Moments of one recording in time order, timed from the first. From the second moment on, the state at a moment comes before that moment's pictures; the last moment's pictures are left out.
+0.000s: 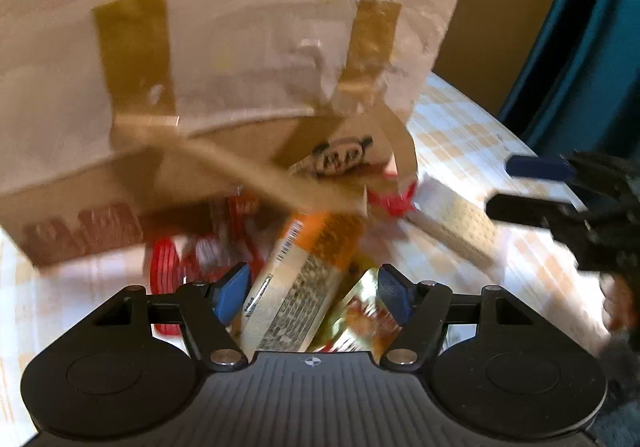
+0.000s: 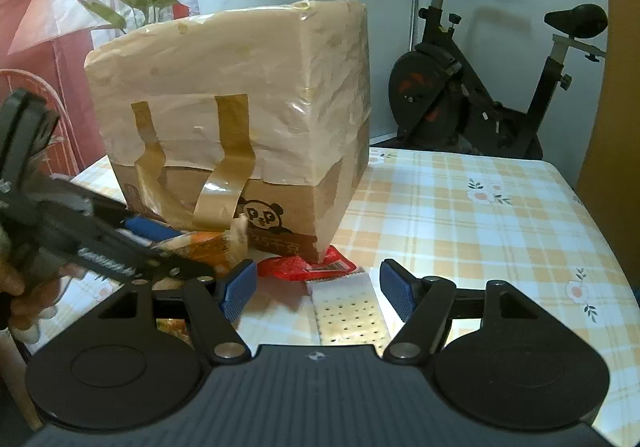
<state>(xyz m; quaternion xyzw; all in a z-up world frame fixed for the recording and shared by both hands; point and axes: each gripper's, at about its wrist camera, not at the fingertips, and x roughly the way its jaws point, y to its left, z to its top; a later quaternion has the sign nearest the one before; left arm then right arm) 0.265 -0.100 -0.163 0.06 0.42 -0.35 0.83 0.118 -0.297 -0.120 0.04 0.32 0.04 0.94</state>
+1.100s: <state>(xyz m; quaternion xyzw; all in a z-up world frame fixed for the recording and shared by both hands) 0.221 -0.042 -0.165 -0.03 0.42 -0.21 0.88 0.136 -0.295 -0.183 0.00 0.36 0.02 0.93</state>
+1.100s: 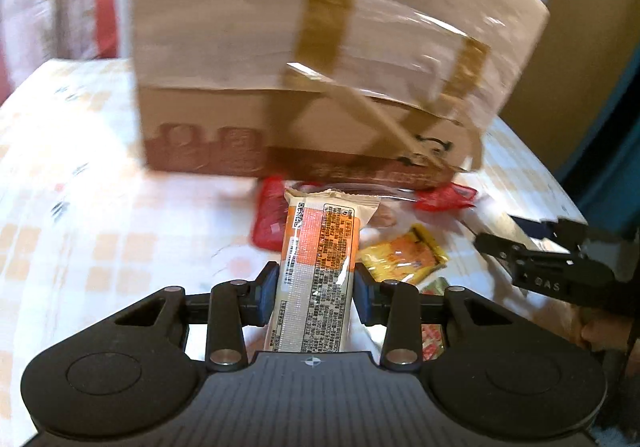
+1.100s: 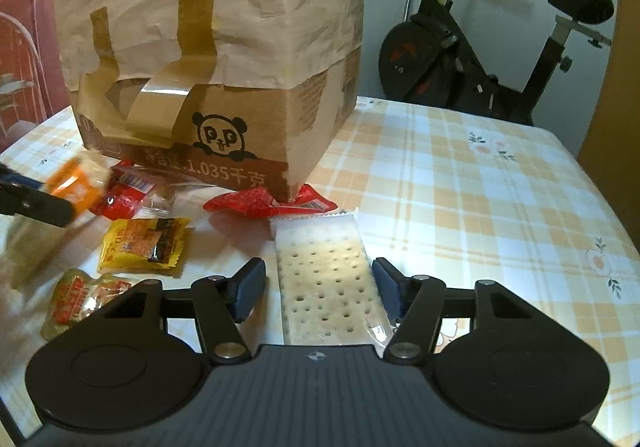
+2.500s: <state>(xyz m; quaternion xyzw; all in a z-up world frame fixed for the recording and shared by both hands) 0.214 -0.040 -0.174 -0.03 0.40 -0.15 0.90 0.135 -0.299 -0.183 0.01 0.35 0.03 0.94</state>
